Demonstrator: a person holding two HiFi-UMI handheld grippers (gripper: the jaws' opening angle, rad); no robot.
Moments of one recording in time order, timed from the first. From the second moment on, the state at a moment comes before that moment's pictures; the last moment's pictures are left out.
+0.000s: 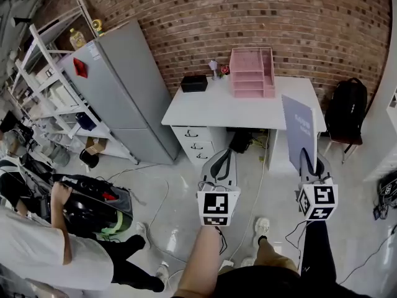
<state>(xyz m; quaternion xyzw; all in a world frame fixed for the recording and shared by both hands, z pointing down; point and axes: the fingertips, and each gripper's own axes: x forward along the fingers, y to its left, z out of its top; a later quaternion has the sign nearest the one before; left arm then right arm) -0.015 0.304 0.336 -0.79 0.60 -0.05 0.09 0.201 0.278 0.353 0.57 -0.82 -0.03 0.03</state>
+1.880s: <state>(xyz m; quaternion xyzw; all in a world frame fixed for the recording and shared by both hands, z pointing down) 0.009 0.011 0.353 -0.80 0.59 -0.06 0.09 0.206 -0.028 0.378 0.54 -0.84 0.00 -0.01</state>
